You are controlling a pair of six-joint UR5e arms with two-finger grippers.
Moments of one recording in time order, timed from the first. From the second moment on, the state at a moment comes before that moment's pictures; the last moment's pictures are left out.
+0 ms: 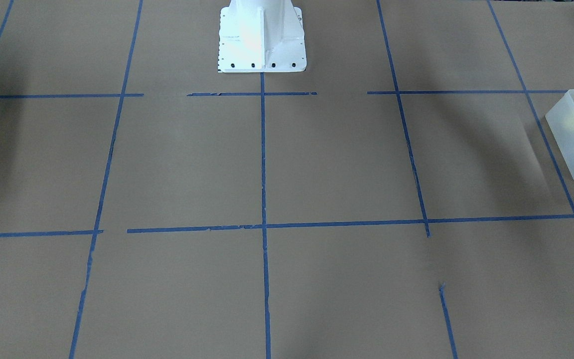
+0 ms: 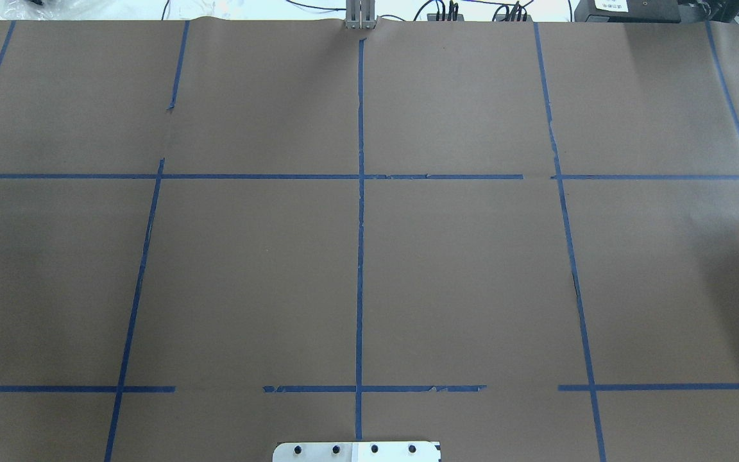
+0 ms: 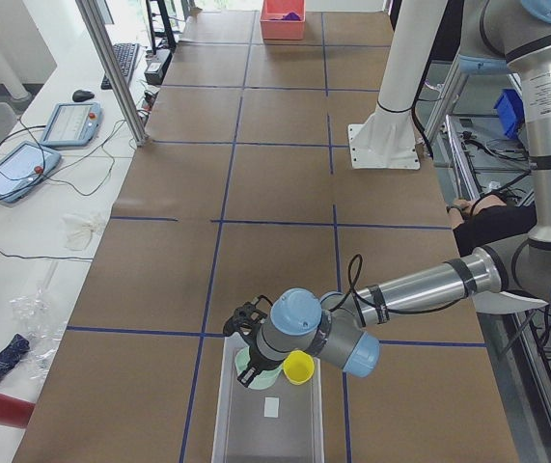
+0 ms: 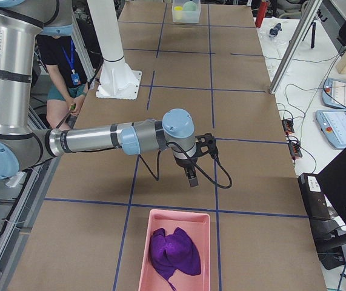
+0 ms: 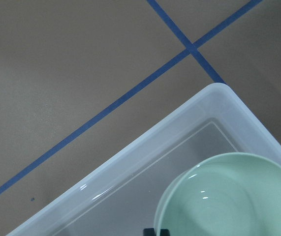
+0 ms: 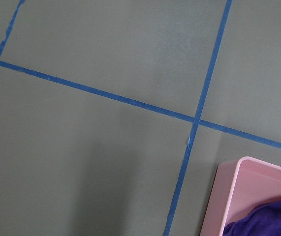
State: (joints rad) left arm -1.55 -1.34 -1.45 -2.36 -2.20 0.32; right arm 1.58 -1.74 1.91 -1.48 2.38 -0.11
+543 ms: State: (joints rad) left arm -1.55 -1.36 -1.56 -2.28 -2.20 0.22; right arm 1.58 -1.74 1.91 -1.48 2.38 -0.10
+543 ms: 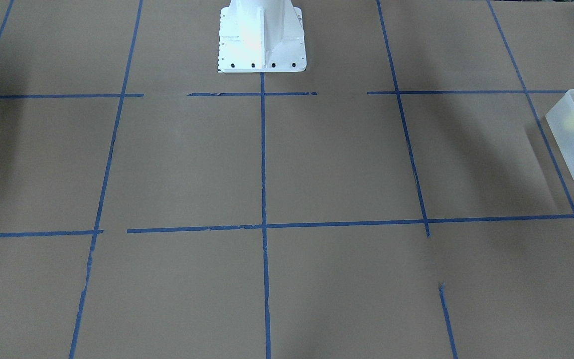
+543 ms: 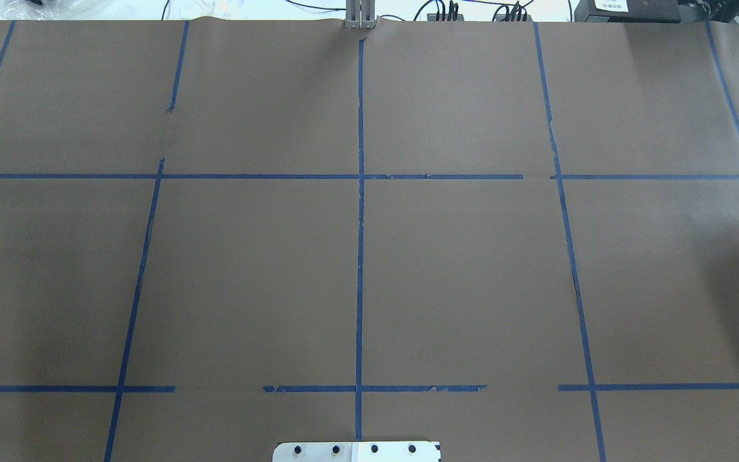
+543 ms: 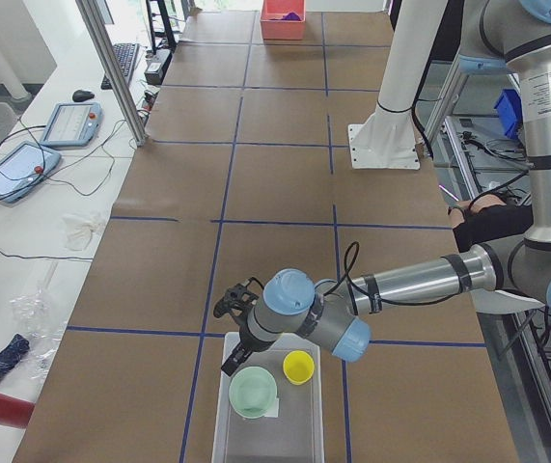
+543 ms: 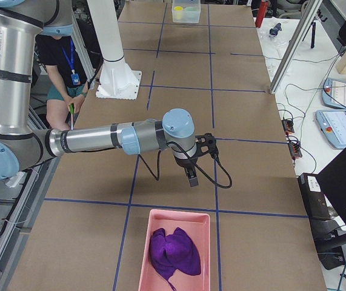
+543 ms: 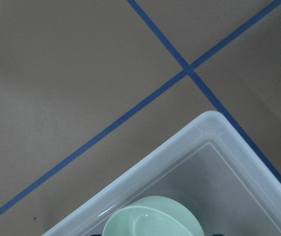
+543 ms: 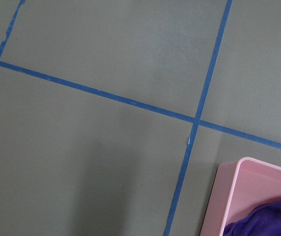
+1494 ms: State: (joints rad) left arm -1.58 -1.31 -1.74 -1.78 -2.48 0.14; right arm 1.58 -1.77 1.83 -1.49 2.45 -0.09
